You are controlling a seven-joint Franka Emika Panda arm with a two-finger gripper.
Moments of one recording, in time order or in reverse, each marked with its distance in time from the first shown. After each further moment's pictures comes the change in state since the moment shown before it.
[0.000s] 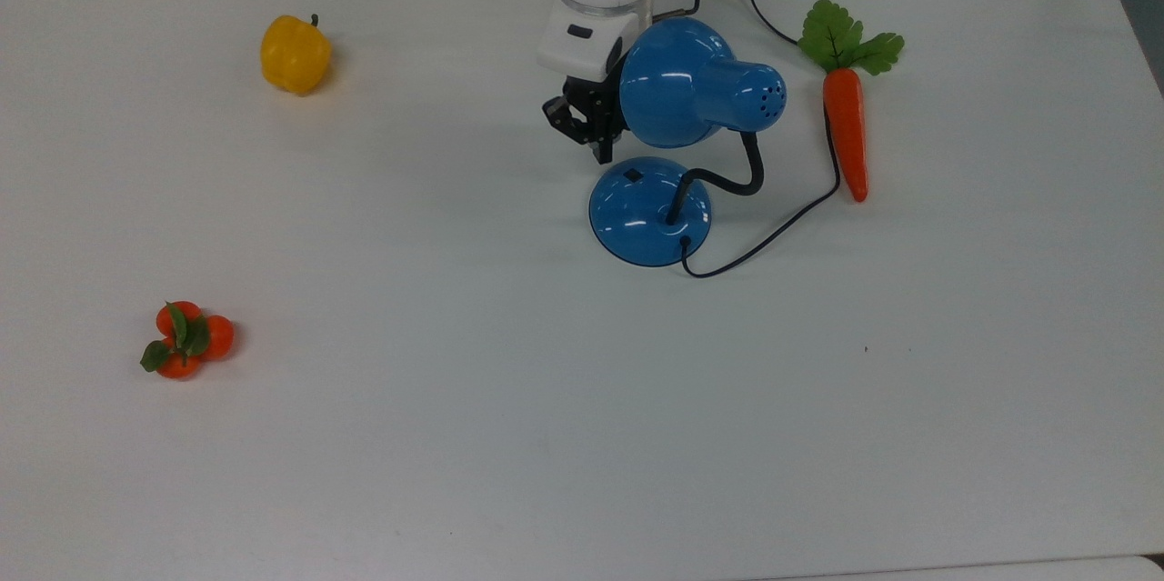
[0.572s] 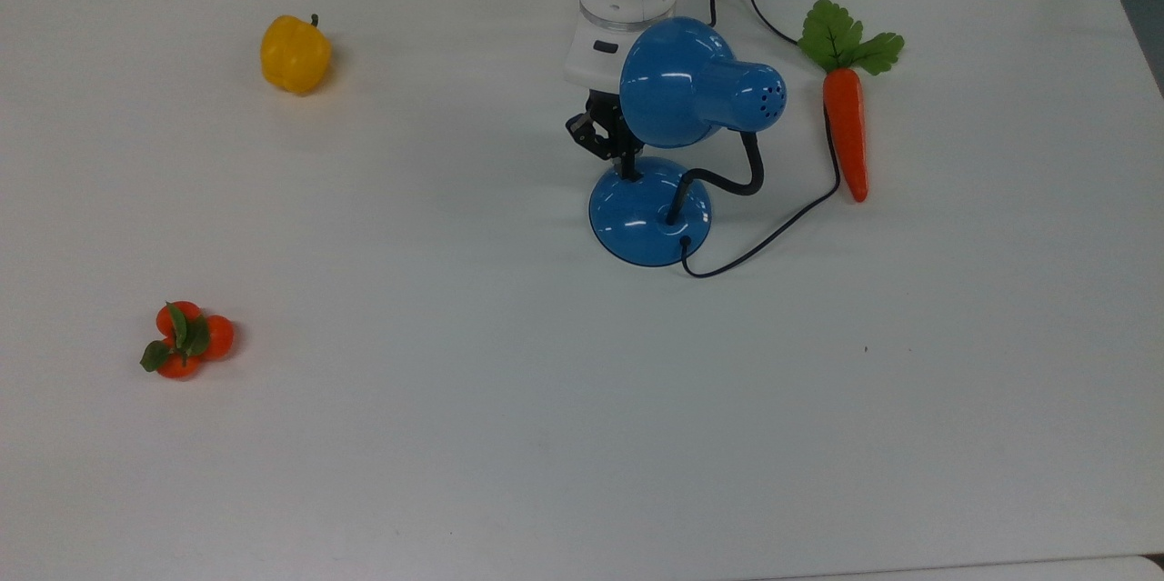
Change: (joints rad) arm 0.012 0.041 0.017 0.001 0.000 0.072 0.000
